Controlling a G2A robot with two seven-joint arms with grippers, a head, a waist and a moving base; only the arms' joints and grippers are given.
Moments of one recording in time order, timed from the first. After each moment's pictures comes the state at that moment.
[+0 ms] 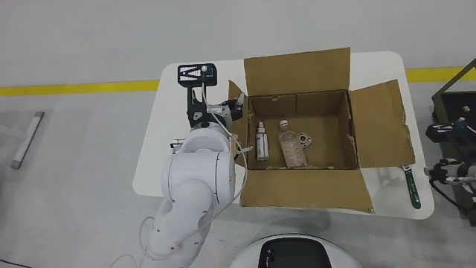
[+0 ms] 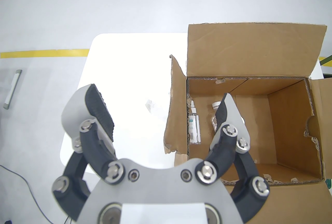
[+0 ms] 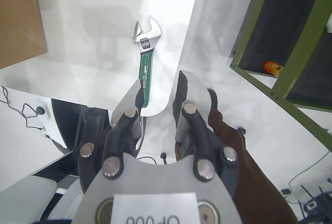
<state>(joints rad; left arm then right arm) 0.84 -1.44 -1.05 -2.06 1.67 0.43 -1.30 -1.46 -1.02 1.91 -1.97 -0.95 -0.05 1.53</state>
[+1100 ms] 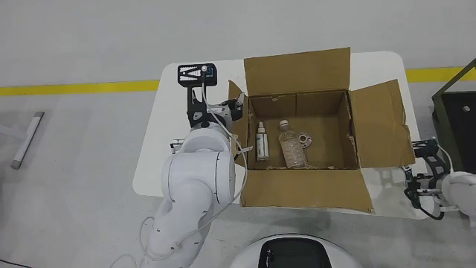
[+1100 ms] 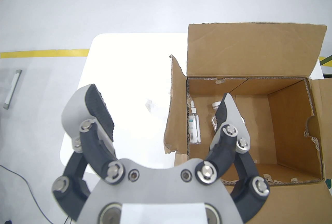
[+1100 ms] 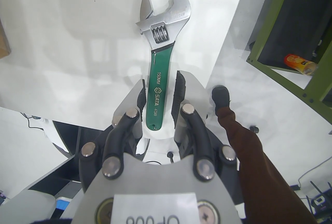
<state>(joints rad) 0.84 -1.44 -1.05 -2.06 1.67 0.43 -1.30 -1.52 -1.02 1.76 -1.85 -1.00 0.03 1.33</state>
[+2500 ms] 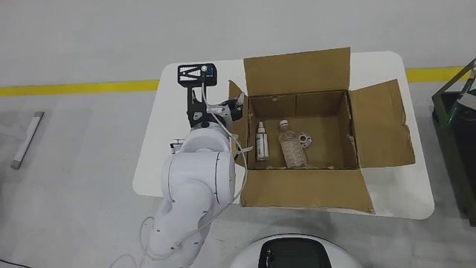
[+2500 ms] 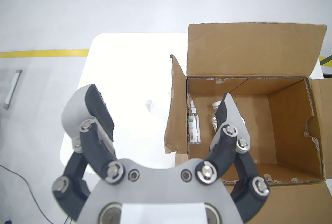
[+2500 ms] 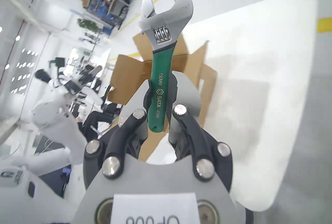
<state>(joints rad) 0.84 -1.44 -1.05 -2.06 1.67 0.43 -1.30 -1.43 -1.01 2.25 -1.98 0.18 -0.07 1.19</state>
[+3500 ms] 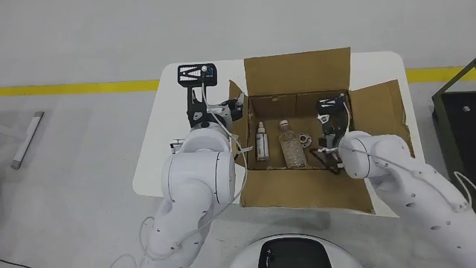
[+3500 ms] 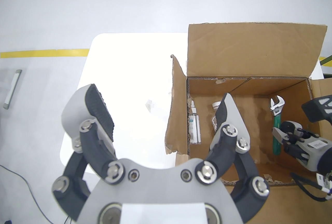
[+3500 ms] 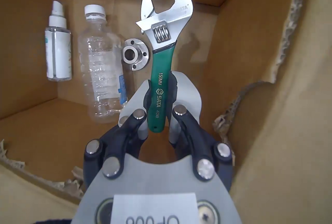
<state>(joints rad) 0.84 -1.44 -1.05 -2.06 1.67 0.43 -1.30 -0.90 -1.05 0.97 -1.81 -1.04 0.61 1.21</state>
